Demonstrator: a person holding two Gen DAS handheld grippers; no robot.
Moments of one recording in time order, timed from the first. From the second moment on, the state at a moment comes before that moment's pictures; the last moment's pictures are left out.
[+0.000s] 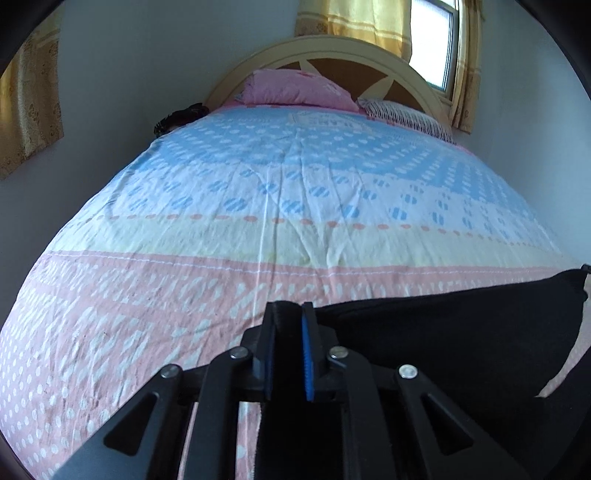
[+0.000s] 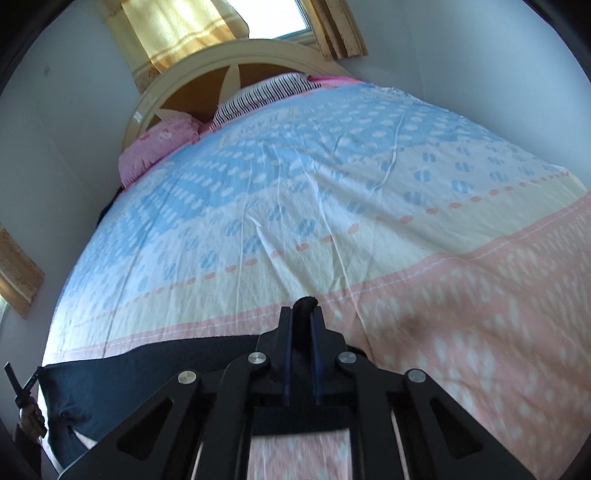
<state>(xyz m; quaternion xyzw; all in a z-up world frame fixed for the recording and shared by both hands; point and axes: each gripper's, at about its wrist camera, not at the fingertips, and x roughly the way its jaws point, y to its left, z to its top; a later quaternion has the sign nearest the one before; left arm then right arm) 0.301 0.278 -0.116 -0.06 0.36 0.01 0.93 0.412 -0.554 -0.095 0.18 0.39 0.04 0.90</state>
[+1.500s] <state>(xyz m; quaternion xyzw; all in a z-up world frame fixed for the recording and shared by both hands) 0.131 0.253 -0.142 0.17 0.32 -0.06 0.93 0.193 -0.309 -0.085 -0.14 0.40 0.21 0.88</state>
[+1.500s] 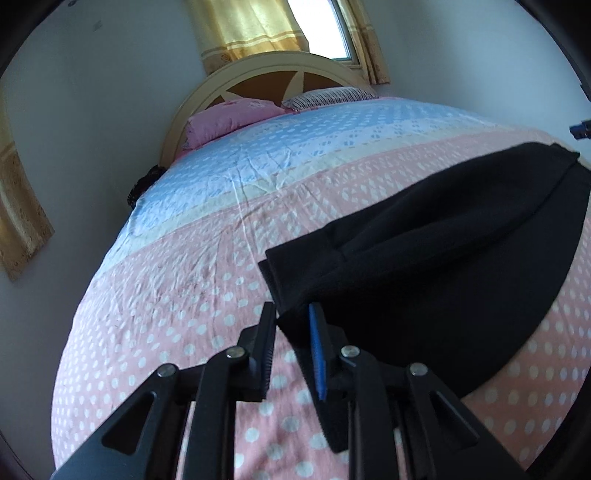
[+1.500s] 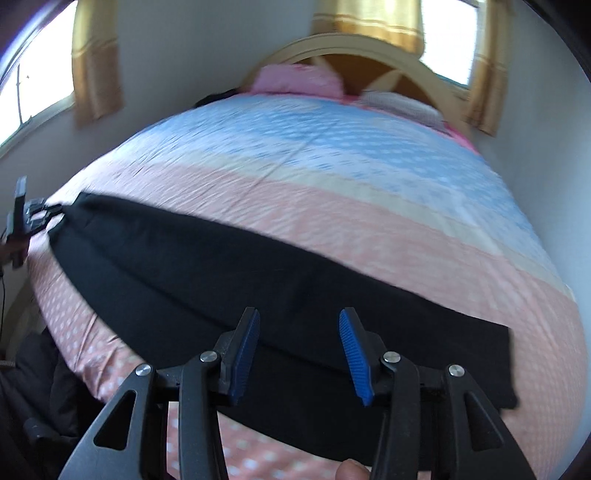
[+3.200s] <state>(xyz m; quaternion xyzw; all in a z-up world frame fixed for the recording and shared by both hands) 0.084 0.230 -0.148 0.32 0.31 -0.09 0.89 0.145 -0.196 -0.150 -0.28 0.42 0.30 0.81</state>
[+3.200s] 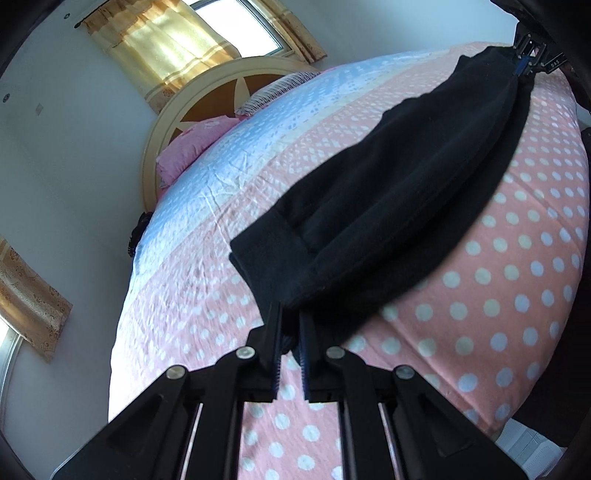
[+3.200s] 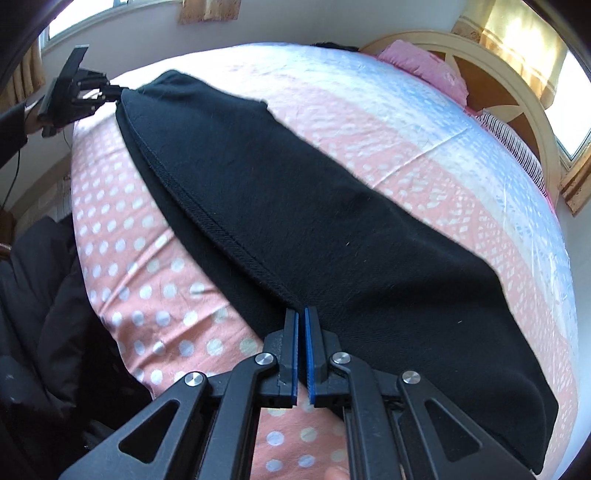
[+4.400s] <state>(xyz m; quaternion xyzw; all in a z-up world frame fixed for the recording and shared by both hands) 0.099 0.211 -0.142 0.37 0.31 -0.12 0.87 0.143 -0.170 -0.153 -0.33 0.38 0.28 0.82</state>
